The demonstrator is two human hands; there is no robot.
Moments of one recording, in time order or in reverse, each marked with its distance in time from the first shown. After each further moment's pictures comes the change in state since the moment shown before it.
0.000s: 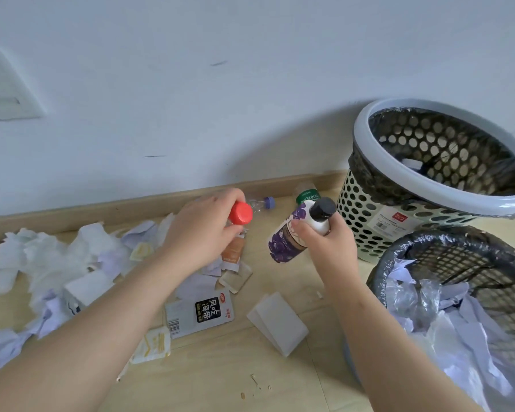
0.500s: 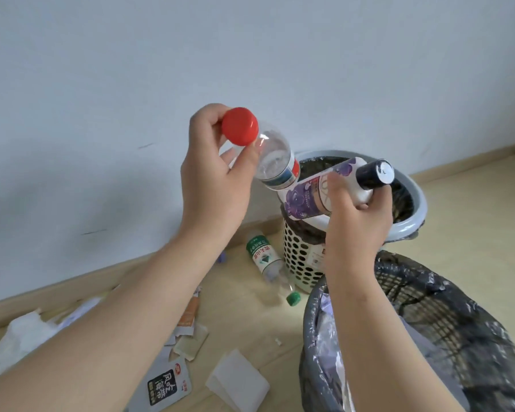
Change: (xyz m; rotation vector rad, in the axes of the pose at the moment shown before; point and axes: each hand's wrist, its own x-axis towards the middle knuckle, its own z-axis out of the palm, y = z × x) left_hand 0.065 0.152 -0.061 -0.948 0.583 0.290; right_hand 0.016 -0.093 -0.086 0.412 0.597 -0.320
